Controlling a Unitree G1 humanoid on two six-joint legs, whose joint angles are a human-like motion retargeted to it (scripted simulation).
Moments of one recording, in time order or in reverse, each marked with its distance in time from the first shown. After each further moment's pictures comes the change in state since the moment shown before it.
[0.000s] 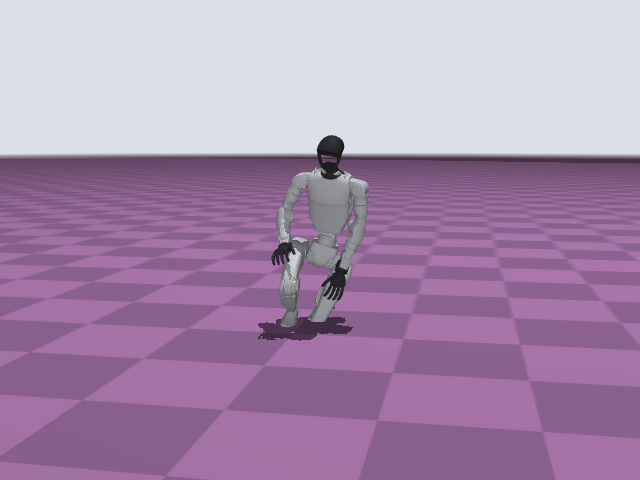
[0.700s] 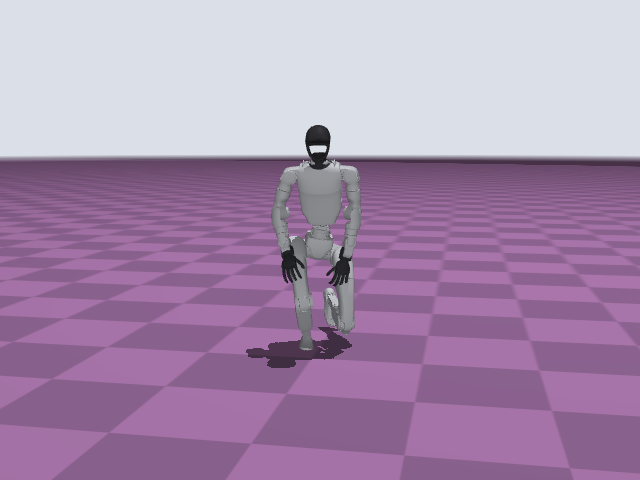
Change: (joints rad) left arm 0.077 0.008 -0.097 0.085 0.041 -0.091 -0.320; right arm 0.176 0.060 0.116 0.332 0.073 -0.119 0.175; waist 0.082 0.015 -0.244; left_leg -0.374 0.341 -0.040 -0.276 -0.023 0.191; right_leg 0.199 0.123 -0.040 -0.608 0.000 -0.085
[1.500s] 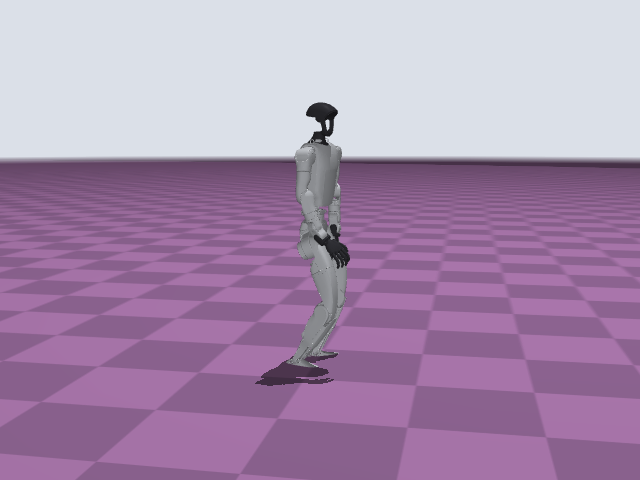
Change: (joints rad) left arm 0.163 0.004 -0.026 0.162 0.194 -0.011 -0.190; right arm 0.067 0.092 -0.076 0.292 0.104 -0.046 0.128; waist -0.079 -0.266 -0.222; left_leg 0.256 -0.176 0.549 -1.485 0.194 0.033; right_leg 0.690 -0.379 0.050 -0.729 0.171 0.342
